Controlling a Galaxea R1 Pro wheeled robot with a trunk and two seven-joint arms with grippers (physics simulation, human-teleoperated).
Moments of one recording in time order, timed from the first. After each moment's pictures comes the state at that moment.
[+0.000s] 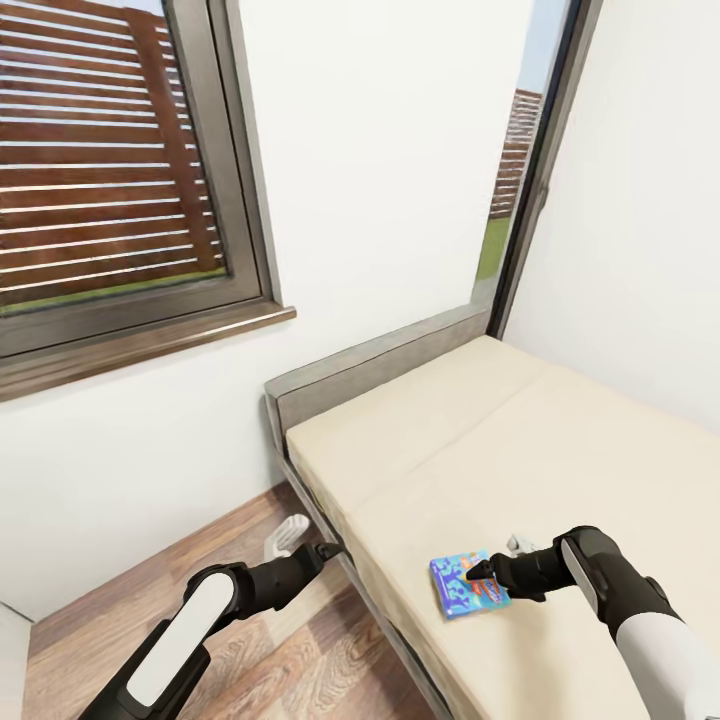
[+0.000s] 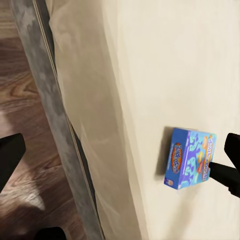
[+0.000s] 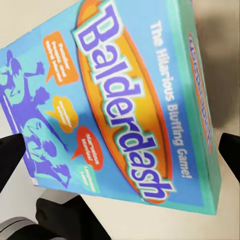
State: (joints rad) left arm -0.34 0.12 -0.42 -1.38 1.41 0.57 0.51; right arm -0.67 -0.22 -0.11 -0.64 0.04 1.04 0.72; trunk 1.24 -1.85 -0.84
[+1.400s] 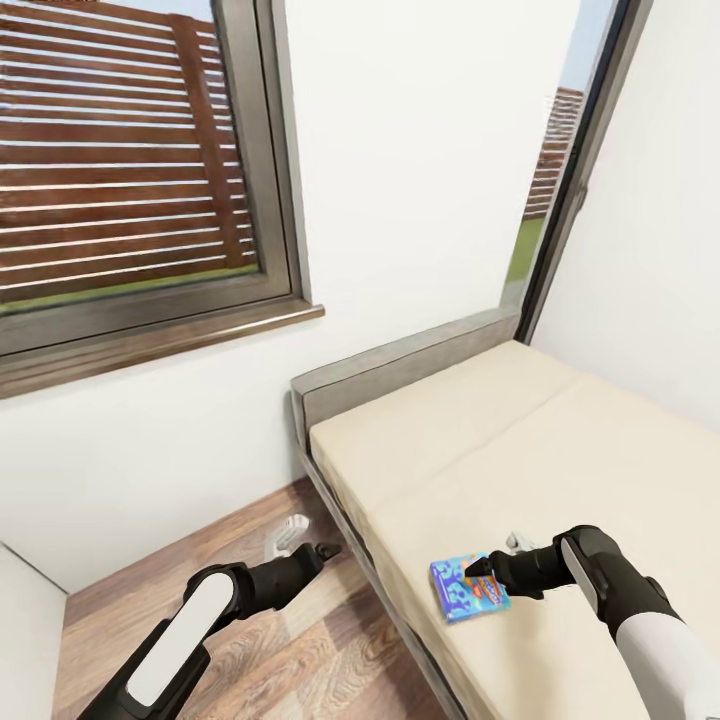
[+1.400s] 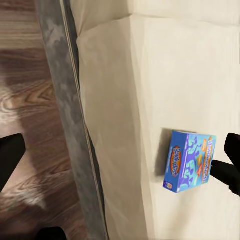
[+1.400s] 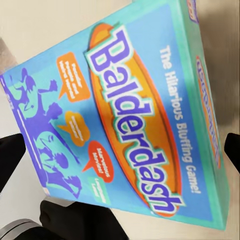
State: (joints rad) left arm -0.34 0.12 -0.42 -1.38 1.41 0.57 0.51; right arm -0.67 -0.22 -0.11 -0.64 0.02 1.03 0.73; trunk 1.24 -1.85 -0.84
